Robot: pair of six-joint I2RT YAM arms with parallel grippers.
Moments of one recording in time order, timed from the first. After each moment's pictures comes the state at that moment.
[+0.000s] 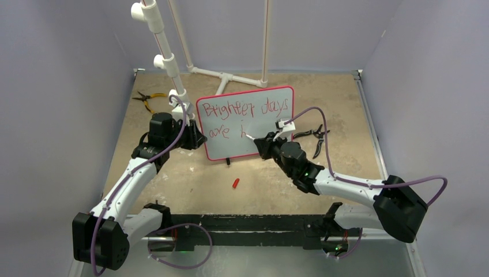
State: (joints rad) left arm -0.22 1.03 0.72 -0.26 0.37 -0.24; right arm 0.88 1.21 0.51 0.52 0.37 0.48
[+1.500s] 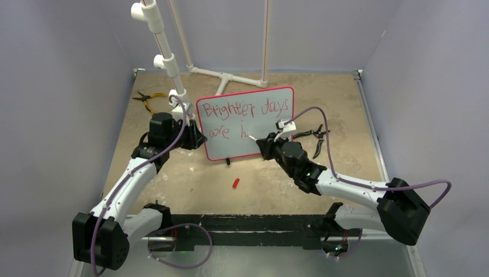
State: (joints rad) left arm -0.22 1.03 0.72 -0.26 0.37 -0.24; right arm 0.87 1.18 0.51 0.46 0.36 0.44
